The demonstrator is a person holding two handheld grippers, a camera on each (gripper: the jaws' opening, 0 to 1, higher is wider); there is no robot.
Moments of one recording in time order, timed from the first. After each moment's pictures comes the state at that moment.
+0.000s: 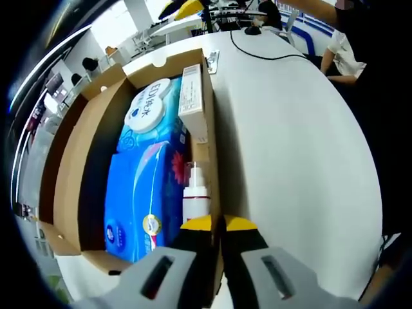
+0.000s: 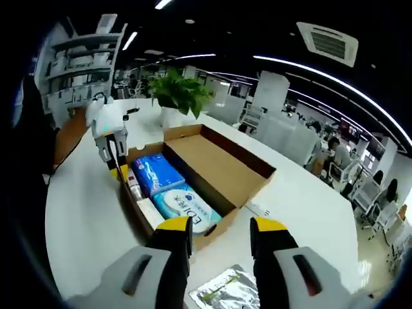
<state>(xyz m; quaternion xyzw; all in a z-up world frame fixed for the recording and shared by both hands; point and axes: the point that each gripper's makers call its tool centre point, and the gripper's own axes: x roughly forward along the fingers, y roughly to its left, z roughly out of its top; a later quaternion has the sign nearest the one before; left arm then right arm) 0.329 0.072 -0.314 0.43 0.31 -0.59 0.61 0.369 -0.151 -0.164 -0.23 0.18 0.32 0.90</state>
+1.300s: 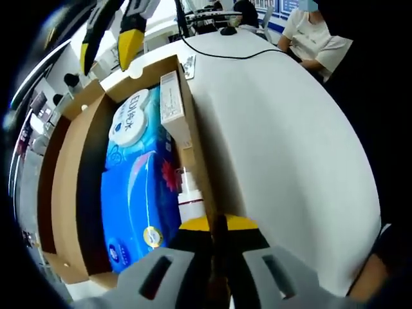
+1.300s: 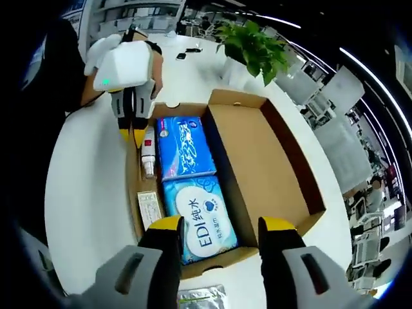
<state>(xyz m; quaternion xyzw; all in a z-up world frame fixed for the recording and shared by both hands) 0.317 0.069 -0.315 0.45 0.29 -0.64 0.55 0.411 -0.076 -0.212 -0.43 0.30 0.43 0.74</state>
